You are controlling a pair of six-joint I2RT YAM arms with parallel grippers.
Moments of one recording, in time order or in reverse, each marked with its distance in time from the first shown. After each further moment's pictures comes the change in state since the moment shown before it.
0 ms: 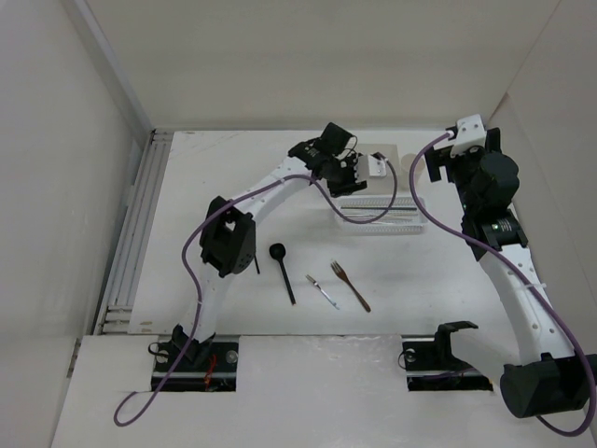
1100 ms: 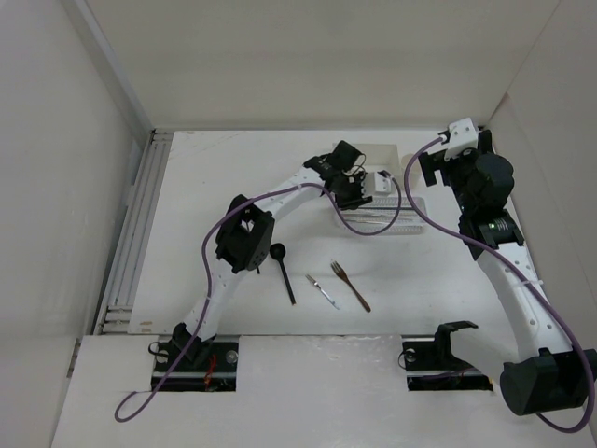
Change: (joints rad) left arm -0.031 0.179 0.075 0.016 0.082 0.015; right arm 0.000 0.013 -0.027 0.002 -0.061 -0.017
